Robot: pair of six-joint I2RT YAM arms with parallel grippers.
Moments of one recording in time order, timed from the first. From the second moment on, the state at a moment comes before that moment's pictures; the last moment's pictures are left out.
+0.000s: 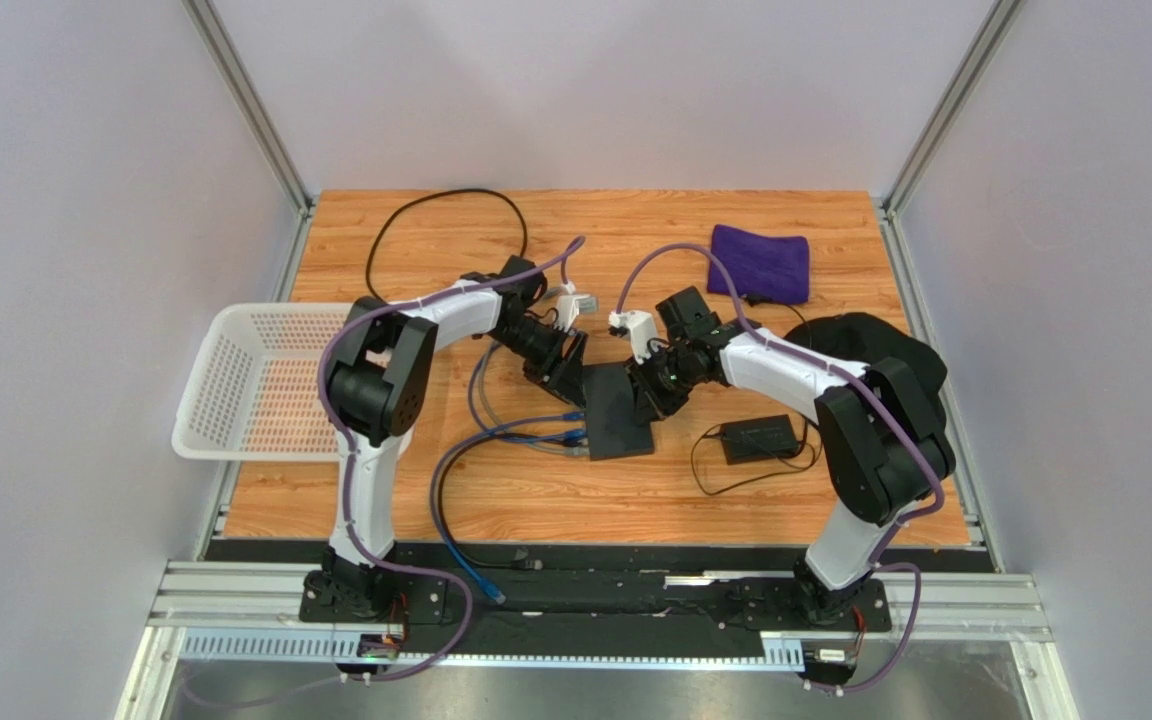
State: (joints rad) left arm -0.44 2.12 1.45 -0.67 0.87 0.18; right arm 0.52 1.71 1.06 -0.47 -0.47 -0.16
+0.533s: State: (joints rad) left arm -0.48 2.13 1.46 -0.71 0.86 0.23; right arm 0.53 1.71 1.06 -0.46 -0.46 -0.15
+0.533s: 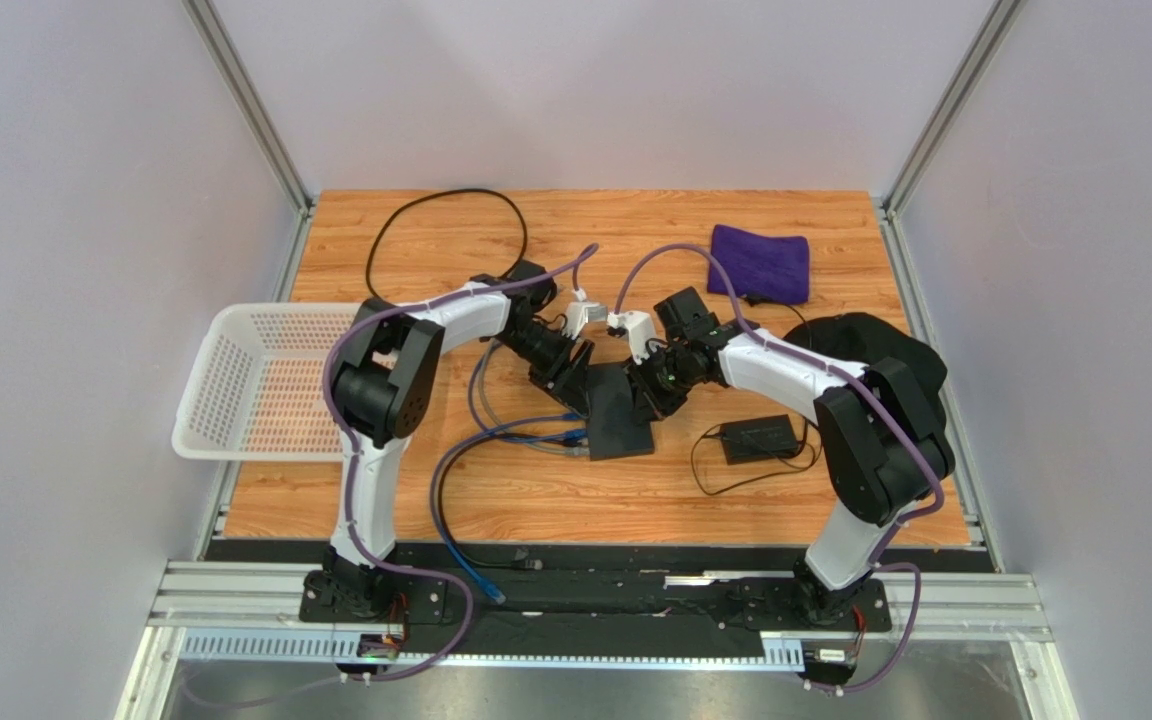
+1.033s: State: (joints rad) left arm -0.48 2.15 1.48 -0.74 0.89 0.25; right arm 0.53 1.71 1.06 -0.46 -0.46 -0.15
